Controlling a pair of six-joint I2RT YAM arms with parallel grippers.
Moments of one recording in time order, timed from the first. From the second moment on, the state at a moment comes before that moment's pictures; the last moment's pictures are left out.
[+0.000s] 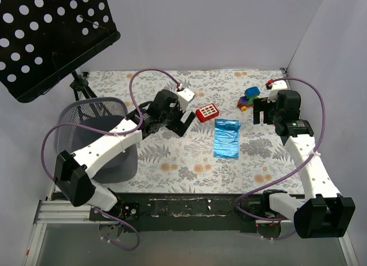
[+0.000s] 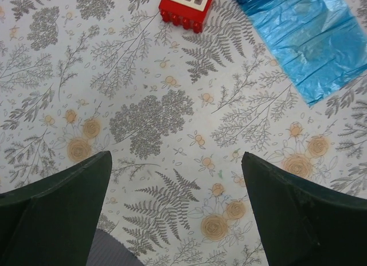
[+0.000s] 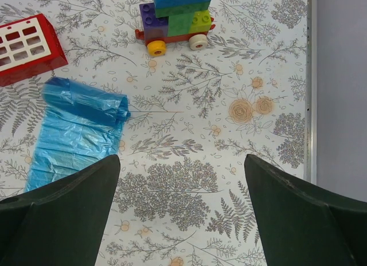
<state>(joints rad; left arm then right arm) -0.74 1.45 1.29 -0.54 -0.11 0.06 0.07 1.09 0.99 -0.48 0.05 -0.11</state>
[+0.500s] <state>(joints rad) -0.76 1.45 1.17 -0.76 -0.11 0.31 0.07 1.06 0.96 -0.48 -0.01 -0.16</state>
